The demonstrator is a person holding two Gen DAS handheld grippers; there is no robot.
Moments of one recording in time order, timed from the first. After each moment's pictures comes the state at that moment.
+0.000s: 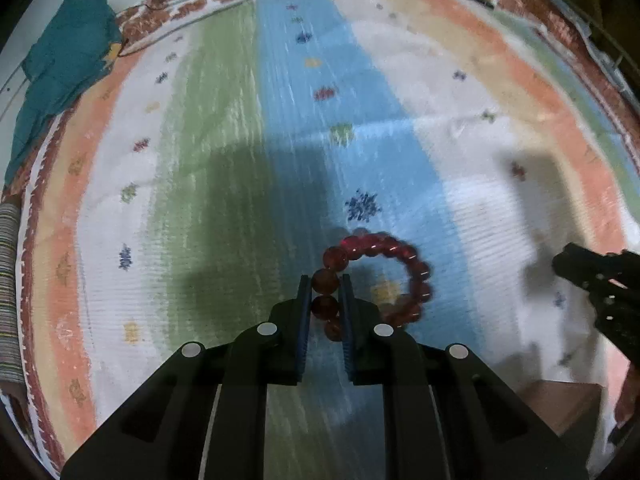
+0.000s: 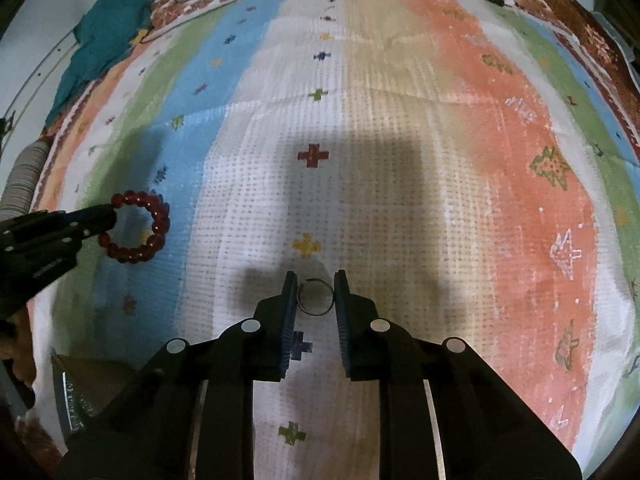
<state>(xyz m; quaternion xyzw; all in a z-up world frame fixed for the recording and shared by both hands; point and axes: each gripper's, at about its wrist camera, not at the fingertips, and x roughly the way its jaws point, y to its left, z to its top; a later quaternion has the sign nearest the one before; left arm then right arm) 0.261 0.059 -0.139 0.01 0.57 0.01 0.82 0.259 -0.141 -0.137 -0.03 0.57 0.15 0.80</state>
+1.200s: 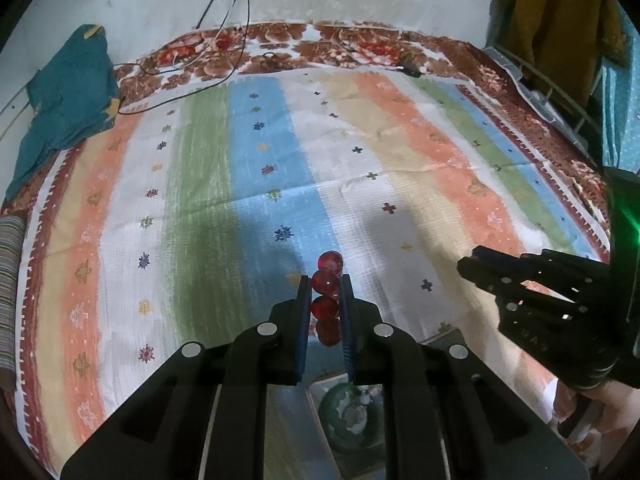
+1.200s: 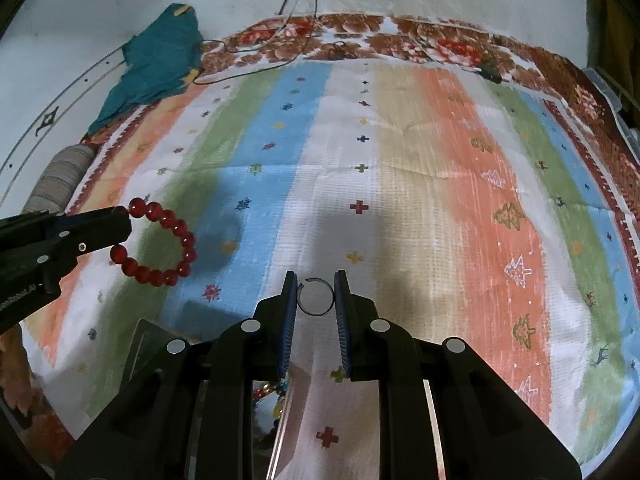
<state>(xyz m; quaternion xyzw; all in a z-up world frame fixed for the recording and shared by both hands) 0.177 0.024 -0.039 -0.02 0.47 -0.06 0.88 0.191 -0.132 -0.054 -0.05 0.48 0.19 0.86</state>
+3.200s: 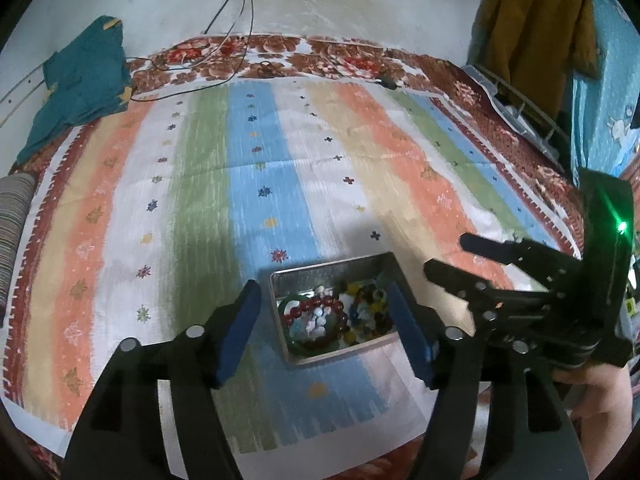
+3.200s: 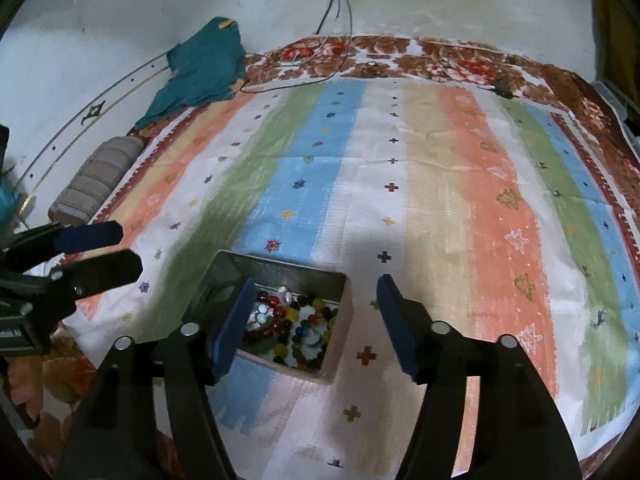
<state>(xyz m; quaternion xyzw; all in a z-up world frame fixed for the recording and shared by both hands) 0.065 0.016 -0.016 -0.06 0.45 -0.07 0.89 0.099 -0.152 -0.022 -0.04 0.44 0.24 0.86</state>
